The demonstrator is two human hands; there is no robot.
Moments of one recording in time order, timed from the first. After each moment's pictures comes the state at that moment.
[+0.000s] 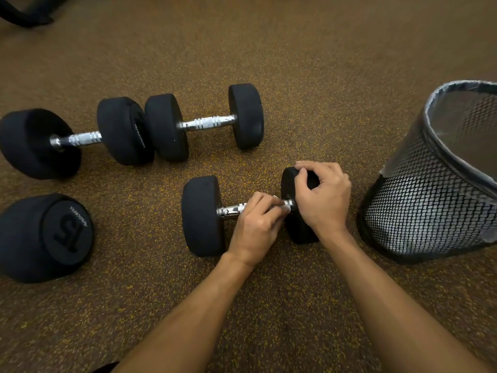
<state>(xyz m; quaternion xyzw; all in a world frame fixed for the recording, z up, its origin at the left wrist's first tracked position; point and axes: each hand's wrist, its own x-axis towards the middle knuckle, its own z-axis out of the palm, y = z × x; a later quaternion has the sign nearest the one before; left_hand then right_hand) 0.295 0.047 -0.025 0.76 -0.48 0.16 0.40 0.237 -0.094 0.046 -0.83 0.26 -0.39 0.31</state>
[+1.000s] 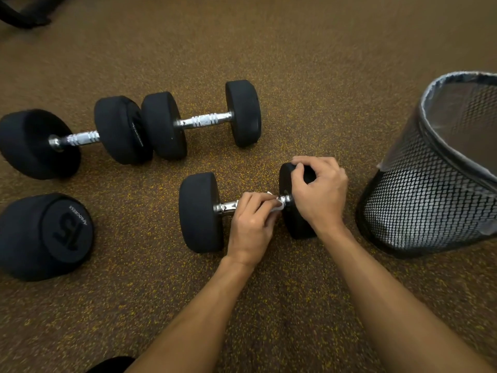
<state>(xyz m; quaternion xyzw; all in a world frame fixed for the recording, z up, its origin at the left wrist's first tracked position) 0.284 0.051 -0.029 0.78 -0.41 0.19 0.43 0.241 -0.096 0.045 -0.83 0.26 -0.39 0.31</state>
